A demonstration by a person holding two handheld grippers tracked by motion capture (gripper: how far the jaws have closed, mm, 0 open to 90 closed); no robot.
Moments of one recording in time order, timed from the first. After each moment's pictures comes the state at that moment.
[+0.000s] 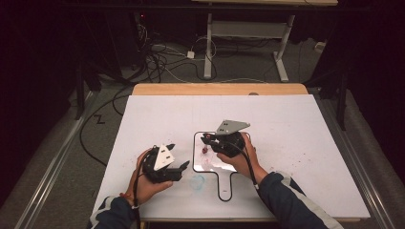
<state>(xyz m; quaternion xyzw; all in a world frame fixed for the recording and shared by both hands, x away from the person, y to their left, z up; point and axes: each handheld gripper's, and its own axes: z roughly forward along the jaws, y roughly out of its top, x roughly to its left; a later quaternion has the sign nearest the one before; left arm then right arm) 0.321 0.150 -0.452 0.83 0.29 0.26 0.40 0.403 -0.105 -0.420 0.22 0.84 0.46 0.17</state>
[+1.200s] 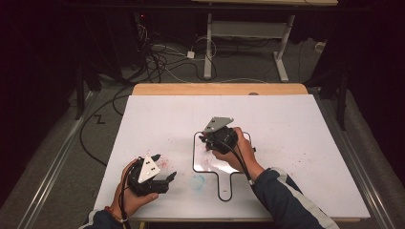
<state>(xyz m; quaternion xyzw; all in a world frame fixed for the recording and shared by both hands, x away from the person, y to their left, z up) 0.295 0.174 -0.461 0.83 0.31 0.25 0.39 0.406 -0.081 -0.403 0.22 0.88 0.36 0.22</state>
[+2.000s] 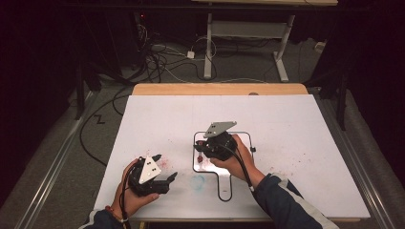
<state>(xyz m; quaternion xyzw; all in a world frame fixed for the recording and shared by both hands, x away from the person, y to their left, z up) 0.296 0.173 -0.461 0.83 0.30 0.25 0.39 0.389 -0.080 -0.405 0.20 0.88 0.40 0.13</state>
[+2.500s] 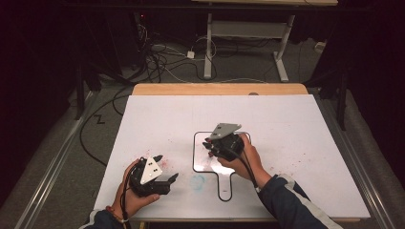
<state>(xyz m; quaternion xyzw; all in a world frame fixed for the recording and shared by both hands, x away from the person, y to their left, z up) 0.295 0.170 -0.461 0.84 0.29 0.25 0.39 0.386 -0.098 -0.403 0.22 0.88 0.38 0.19</state>
